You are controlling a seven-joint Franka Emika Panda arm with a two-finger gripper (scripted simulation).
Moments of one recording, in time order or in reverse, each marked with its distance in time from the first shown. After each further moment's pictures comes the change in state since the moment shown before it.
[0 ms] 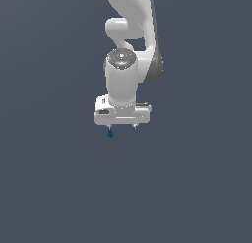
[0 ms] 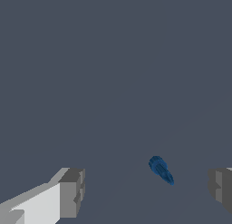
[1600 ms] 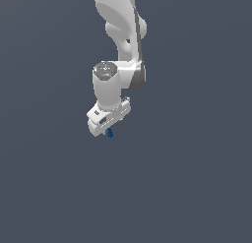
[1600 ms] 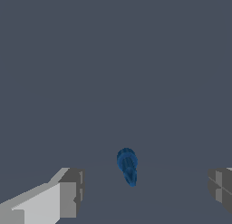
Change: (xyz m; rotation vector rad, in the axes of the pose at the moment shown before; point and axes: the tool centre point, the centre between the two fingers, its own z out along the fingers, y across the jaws) arm -0.039 0.044 0.052 0.010 -0.009 -0.714
